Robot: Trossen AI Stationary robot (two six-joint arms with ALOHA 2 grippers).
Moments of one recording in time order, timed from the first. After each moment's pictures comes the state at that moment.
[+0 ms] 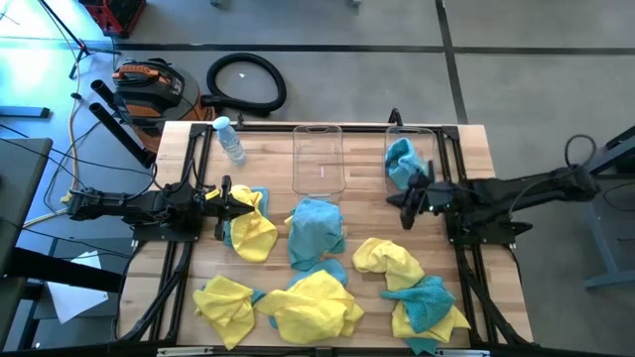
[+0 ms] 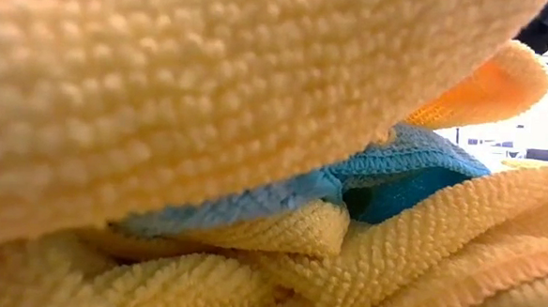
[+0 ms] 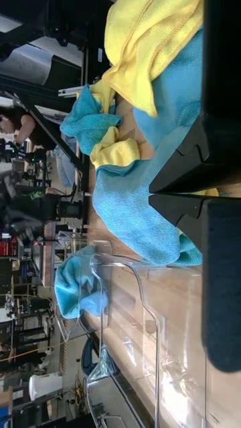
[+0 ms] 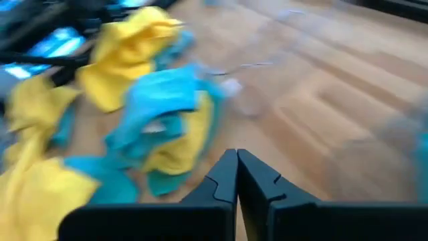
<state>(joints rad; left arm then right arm) -0.02 0.12 0.01 0.02 -0.04 -0.02 0.14 0.73 0.50 -0.32 0.34 0.65</state>
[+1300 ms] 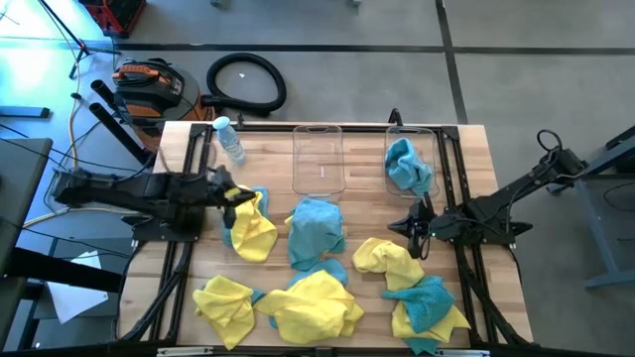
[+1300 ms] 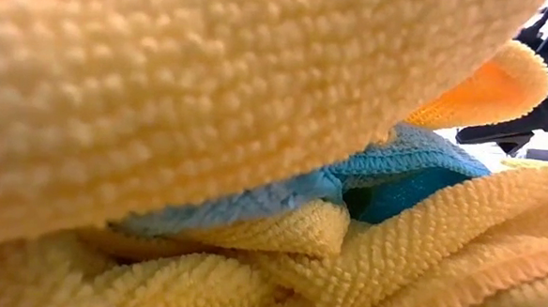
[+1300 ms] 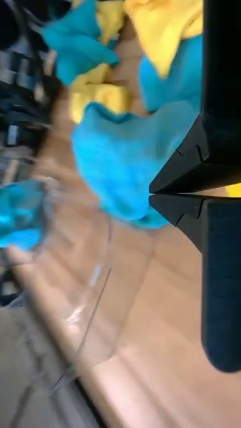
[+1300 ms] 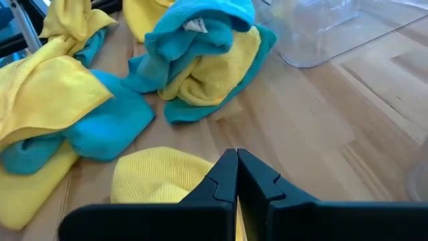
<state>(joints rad) -0.09 0.60 0.51 -0.41 -0.31 -0.38 0.46 0.74 0.20 -0.02 0.50 0.60</state>
